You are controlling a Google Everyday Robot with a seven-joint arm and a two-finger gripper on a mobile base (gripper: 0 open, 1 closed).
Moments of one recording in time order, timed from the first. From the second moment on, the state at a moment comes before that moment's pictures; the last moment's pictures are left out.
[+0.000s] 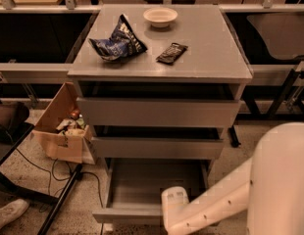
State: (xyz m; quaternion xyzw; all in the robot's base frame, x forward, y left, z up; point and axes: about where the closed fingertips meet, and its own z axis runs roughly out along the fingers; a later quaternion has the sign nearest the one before) arm 0.391 -0.100 0.336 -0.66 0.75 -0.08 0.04
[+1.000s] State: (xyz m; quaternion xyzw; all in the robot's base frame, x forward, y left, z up) arm 0.425 -0.088 0.318 -0.68 0.73 -0.06 0.04
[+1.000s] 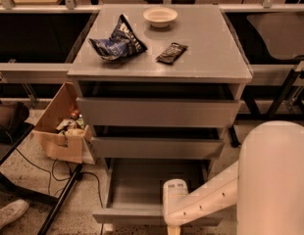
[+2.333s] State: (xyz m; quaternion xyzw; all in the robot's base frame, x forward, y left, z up) arm 0.463 -0.208 0.190 -0.60 0.80 0.01 0.02
